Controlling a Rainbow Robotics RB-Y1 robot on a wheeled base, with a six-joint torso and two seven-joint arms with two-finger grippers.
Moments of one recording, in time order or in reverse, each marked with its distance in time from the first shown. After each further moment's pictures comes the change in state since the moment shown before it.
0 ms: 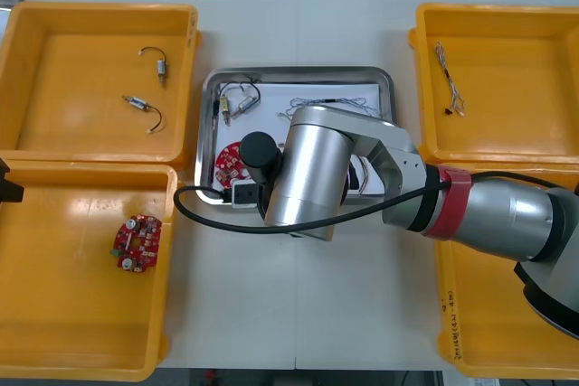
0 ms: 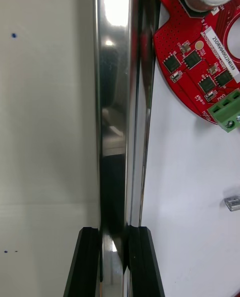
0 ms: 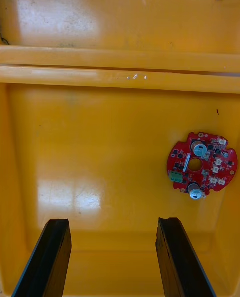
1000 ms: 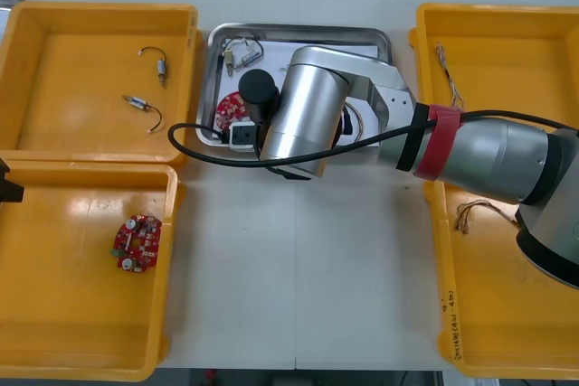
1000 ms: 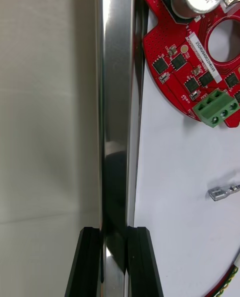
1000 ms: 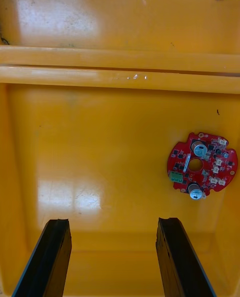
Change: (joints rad) right arm -0.196 0.000 0.029 0.240 -0.061 -0.192 0.000; left arm 0.000 0.000 0.000 0.000 0.000 0.000 0.000
